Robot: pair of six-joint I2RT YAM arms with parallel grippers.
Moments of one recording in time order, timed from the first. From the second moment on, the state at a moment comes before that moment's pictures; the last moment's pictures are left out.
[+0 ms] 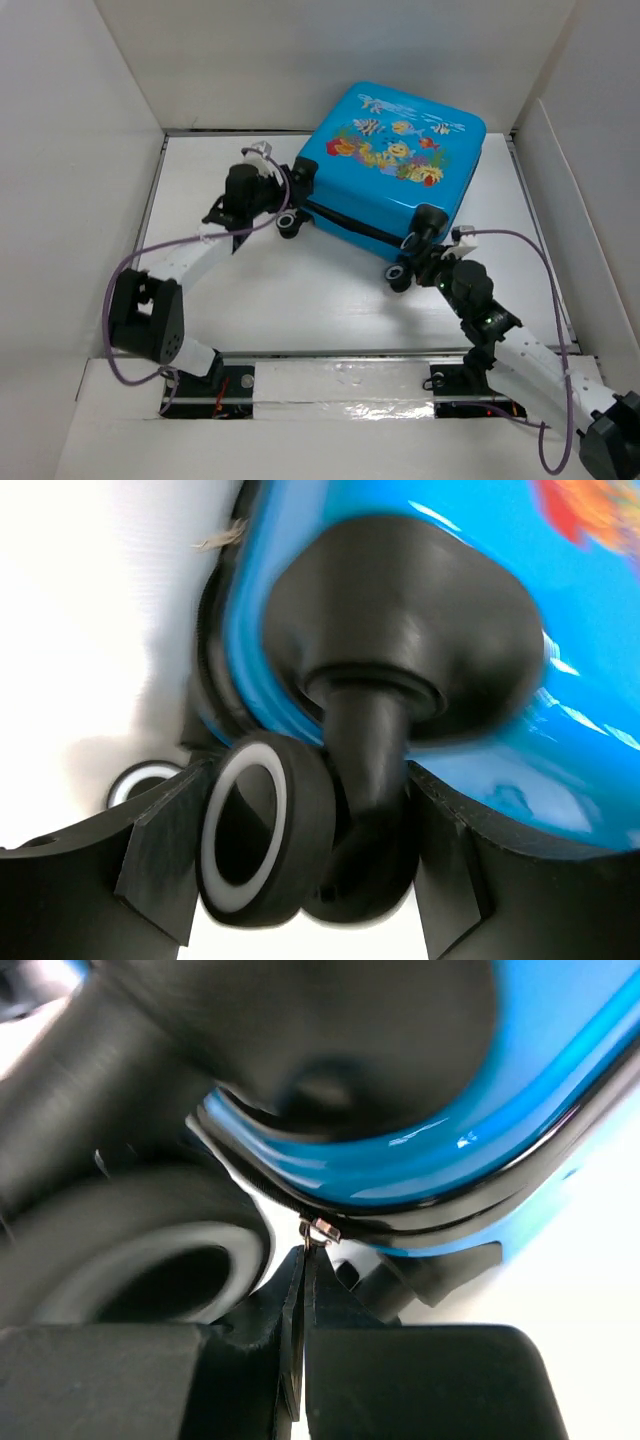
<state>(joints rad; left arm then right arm) -0.31 1.52 1.04 0.03 0.24 -0.49 0.60 0.67 0.22 0.27 0.18 0.50</state>
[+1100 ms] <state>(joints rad) -0.97 1.69 1.22 0.36 0.37 -0.66 0.41 0.67 0.13 0.47 0.14 0.55</state>
